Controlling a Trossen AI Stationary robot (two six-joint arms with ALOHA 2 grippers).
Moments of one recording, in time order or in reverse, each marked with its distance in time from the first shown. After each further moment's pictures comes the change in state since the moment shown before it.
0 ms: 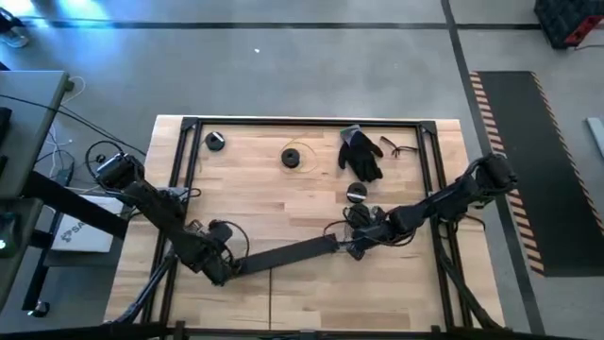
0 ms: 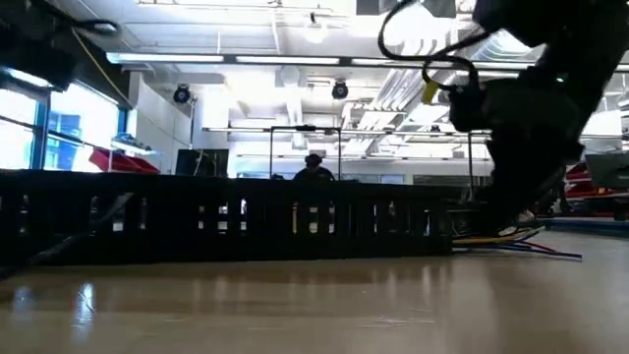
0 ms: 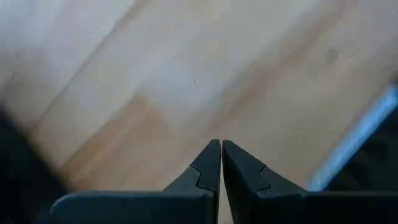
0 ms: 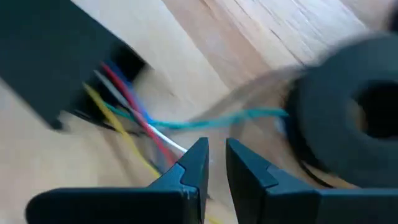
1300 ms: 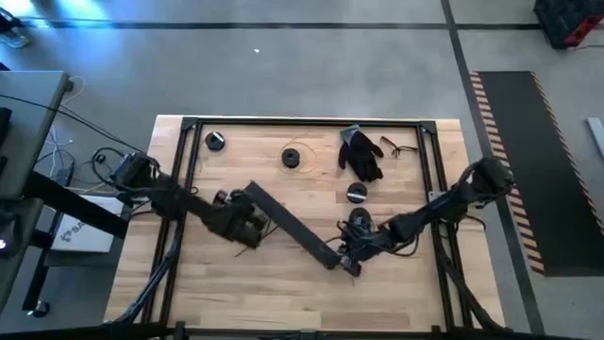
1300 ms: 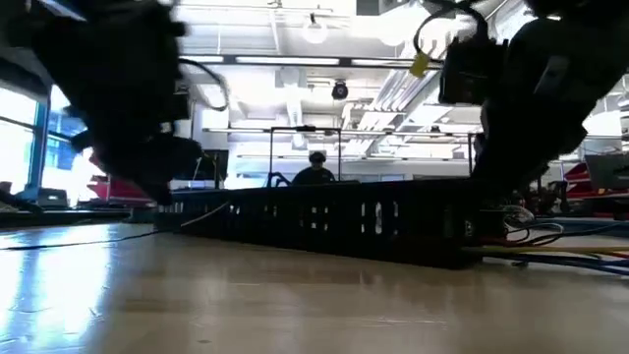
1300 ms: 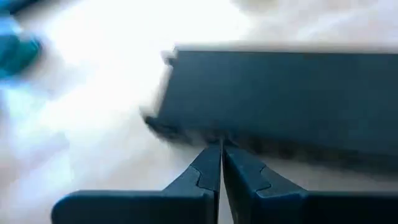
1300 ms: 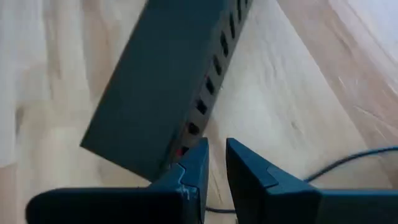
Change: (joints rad) left arm 0.501 0.080 -0.153 0.430 -0.736 0.357; right arm 0.071 0.040 -0.002 0.378 -0.026 -0.196
